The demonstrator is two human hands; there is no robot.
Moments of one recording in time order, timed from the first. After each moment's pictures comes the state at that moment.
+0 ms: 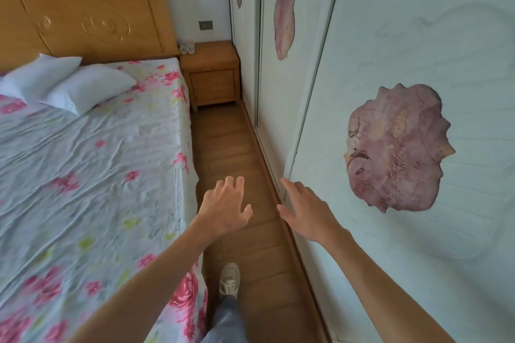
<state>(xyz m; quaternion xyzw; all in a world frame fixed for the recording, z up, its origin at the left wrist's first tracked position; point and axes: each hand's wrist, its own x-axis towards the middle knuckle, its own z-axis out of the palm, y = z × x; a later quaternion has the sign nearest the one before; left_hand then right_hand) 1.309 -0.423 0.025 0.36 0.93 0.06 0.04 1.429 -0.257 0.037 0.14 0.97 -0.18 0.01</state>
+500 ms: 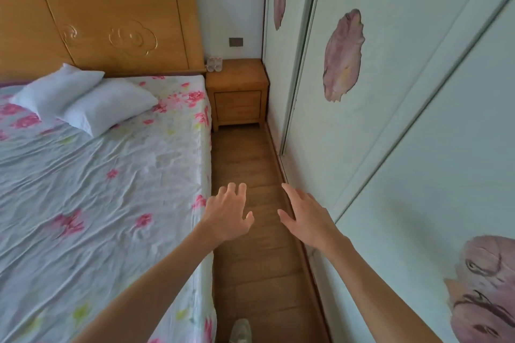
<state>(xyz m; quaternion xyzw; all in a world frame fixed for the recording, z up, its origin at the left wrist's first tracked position) 1.049 -0.398 0.018 0.32 0.94 0.04 0.04 1.150 -0.223 0.028 0.10 0.98 -0.18 0.00</state>
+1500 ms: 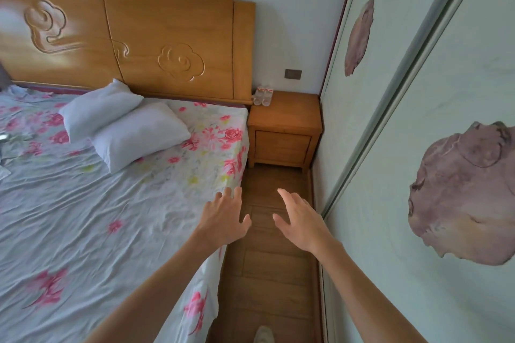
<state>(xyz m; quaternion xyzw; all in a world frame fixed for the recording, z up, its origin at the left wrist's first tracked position) 0.673 -0.289 0.027 0.17 0.98 0.05 0.02 0.713 -0.092 0.011 -0.03 0.98 -0.20 0.03</state>
